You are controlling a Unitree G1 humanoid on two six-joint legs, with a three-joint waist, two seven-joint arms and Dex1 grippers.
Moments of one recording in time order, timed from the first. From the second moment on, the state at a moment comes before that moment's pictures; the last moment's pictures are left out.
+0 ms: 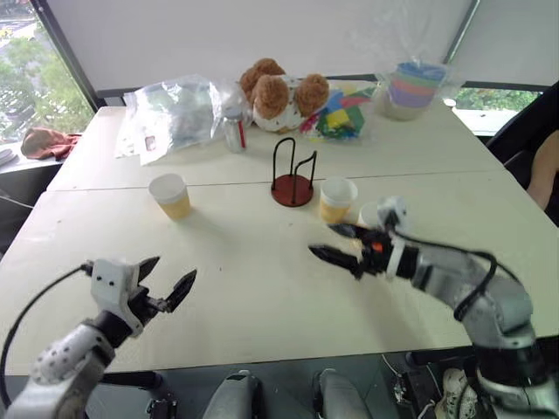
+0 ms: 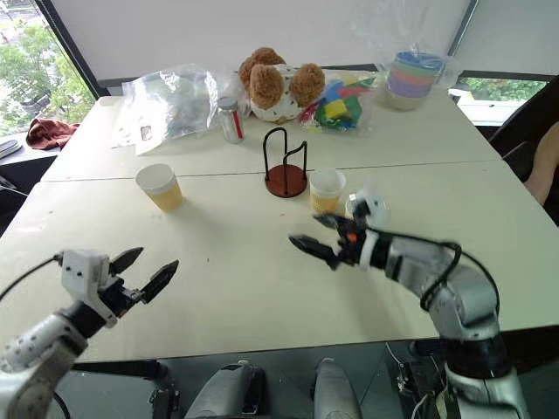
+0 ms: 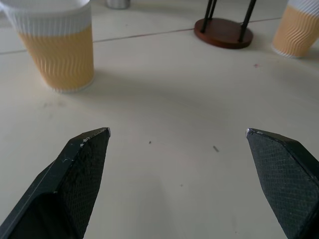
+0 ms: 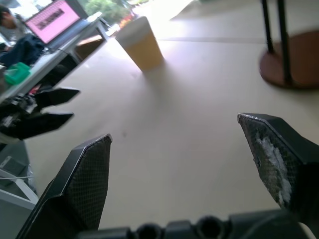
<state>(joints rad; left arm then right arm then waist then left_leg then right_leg) 0.28 0.58 0.38 -0.57 -0.64 0.50 -0.53 -0.45 -0.55 -0.08 -0.43 0.79 0.96 0.61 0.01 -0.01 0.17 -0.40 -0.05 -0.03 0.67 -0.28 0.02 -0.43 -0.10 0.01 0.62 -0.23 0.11</state>
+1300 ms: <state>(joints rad) -0.01 0.76 0.45 -0.53 -0.72 0.63 -0.58 -1.24 -0.28 -0.02 0.66 0.44 1.01 0.45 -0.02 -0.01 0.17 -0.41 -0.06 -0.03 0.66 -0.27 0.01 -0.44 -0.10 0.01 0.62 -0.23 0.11</state>
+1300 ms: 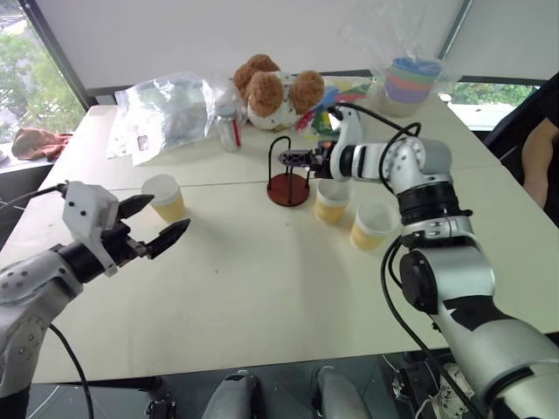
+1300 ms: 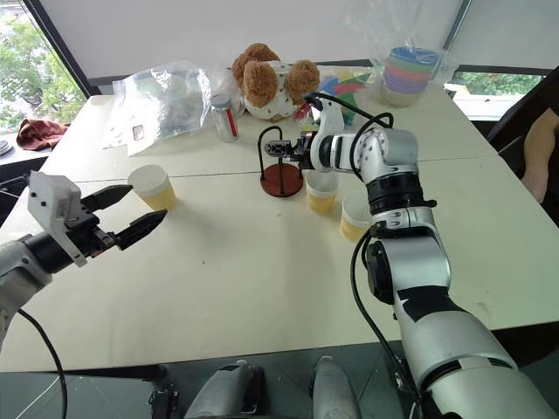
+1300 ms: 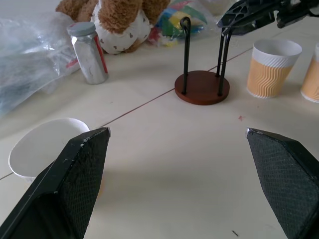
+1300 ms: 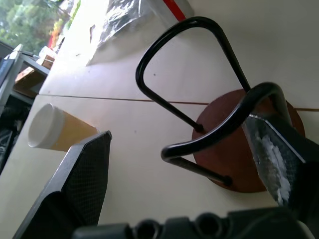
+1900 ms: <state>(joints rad) -0.04 0.73 0.41 -0.50 -0.64 0.60 -0.58 -1.15 -0.24 0.13 0.54 0.28 0.89 0.55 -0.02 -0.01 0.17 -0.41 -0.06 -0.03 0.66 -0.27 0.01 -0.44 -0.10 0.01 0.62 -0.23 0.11</state>
